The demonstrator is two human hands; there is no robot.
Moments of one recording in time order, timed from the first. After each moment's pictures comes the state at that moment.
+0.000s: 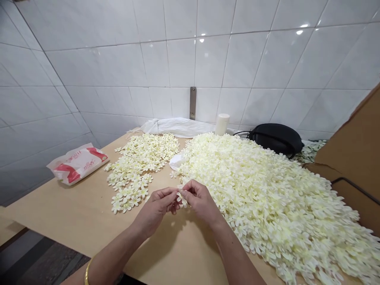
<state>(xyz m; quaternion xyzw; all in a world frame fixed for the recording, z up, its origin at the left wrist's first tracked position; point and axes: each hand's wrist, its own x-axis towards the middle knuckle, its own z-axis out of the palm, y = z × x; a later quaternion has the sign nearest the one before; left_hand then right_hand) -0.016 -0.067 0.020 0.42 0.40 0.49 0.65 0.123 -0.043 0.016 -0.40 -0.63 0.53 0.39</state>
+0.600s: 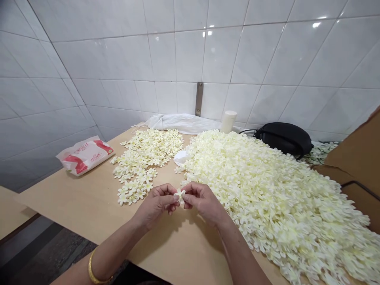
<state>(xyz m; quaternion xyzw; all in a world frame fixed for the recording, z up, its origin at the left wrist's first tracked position) -0.031 -0.069 0.013 0.39 0.44 0.47 0.66 0.123 -0.046 0.023 -0.38 -0.62 0.61 0.33</state>
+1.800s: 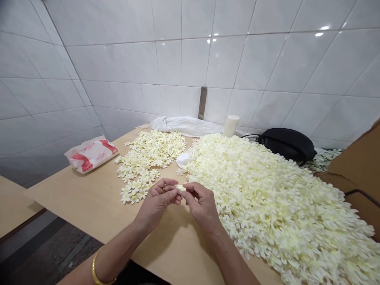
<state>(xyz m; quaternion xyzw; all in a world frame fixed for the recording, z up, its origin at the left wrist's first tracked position) -0.025 -0.072 0.020 0.33 0.37 0.59 0.63 0.110 -0.054 0.010 -0.38 -0.69 0.40 0.47</state>
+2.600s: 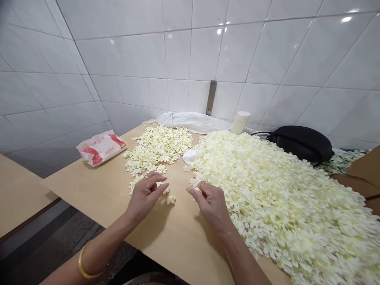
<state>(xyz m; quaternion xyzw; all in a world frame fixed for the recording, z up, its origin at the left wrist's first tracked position) -0.071 -0.080 0.017 0.57 0.58 0.52 0.26 0.115 -0.056 0.018 -0.44 -0.77 0.24 0.39</state>
